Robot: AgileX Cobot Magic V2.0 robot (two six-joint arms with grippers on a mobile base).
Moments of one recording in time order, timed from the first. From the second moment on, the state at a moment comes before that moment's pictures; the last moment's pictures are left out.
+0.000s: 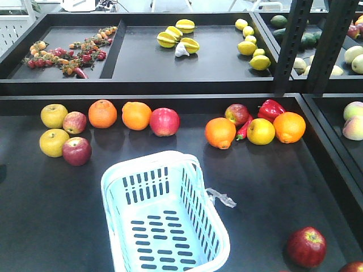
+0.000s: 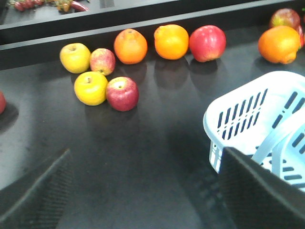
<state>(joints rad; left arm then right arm) -0.38 0.70 -0.69 0.38 0.69 -0.40 0.01 -0.01 0.03 -0.06 0.01 0.06</state>
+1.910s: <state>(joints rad) -0.38 0.69 -0.69 0.39 0.69 -0.41 0.01 0.67 -0.65 0.11 1.07 -0.16</state>
